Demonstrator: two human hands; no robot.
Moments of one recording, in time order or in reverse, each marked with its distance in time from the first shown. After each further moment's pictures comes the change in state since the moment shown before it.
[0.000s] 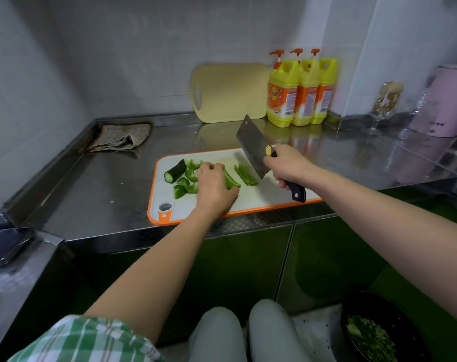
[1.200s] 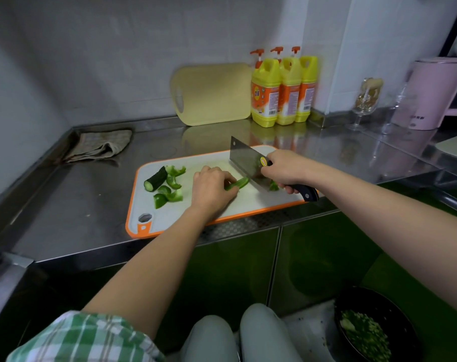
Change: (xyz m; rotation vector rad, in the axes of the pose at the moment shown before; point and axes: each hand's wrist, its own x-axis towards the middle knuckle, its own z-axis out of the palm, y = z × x) left_hand 0.019 0.022 0.015 0.109 -0.029 0.255; right_hand -0.012 0.010 -0.030 -0.271 -0.141 0.047
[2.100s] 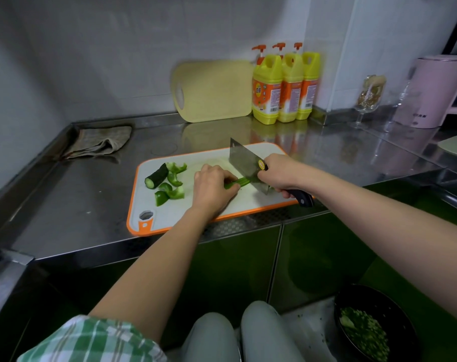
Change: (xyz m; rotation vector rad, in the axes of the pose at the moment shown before) left_hand -0.001 -0.005 0.006 -0.096 0.032 -0.030; right_hand 0.013 -0.002 0.020 -0.059 0.014 0.034
